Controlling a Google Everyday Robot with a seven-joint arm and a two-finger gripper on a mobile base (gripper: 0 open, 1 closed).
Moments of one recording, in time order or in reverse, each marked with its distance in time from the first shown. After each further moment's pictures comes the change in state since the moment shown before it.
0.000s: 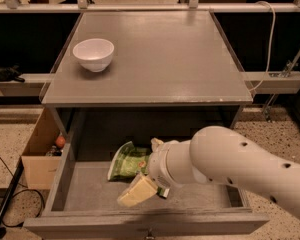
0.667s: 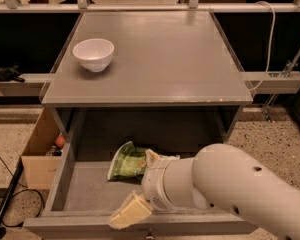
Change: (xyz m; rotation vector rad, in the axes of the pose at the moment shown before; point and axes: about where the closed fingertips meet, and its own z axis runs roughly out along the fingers) arm -0.007 0.048 -0.018 -0.019 -0.037 -0.001
